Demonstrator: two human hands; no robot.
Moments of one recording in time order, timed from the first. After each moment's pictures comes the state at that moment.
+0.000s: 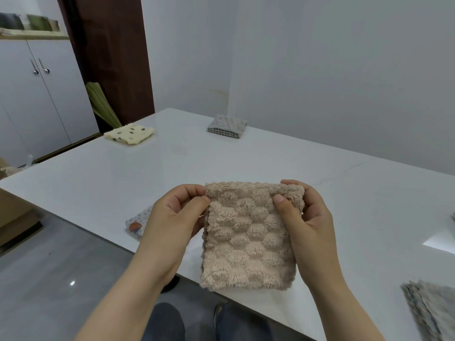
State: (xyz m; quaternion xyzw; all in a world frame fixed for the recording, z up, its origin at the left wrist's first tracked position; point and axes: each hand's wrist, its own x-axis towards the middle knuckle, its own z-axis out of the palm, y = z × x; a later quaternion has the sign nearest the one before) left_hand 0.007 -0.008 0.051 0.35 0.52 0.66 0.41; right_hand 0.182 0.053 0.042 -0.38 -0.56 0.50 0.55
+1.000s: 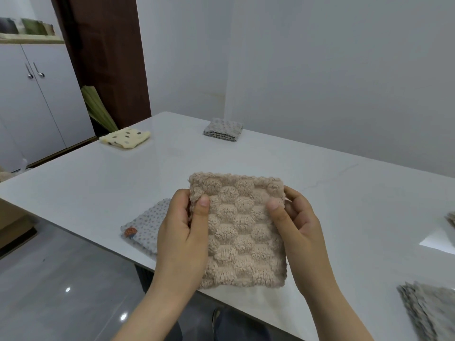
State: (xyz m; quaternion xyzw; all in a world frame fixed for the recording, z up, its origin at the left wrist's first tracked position) left_hand 0.032 -0.008 0.037 0.44 0.61 0.64 0.16; right_hand 0.181 0.050 0.039 -0.35 -0.55 0.55 0.52
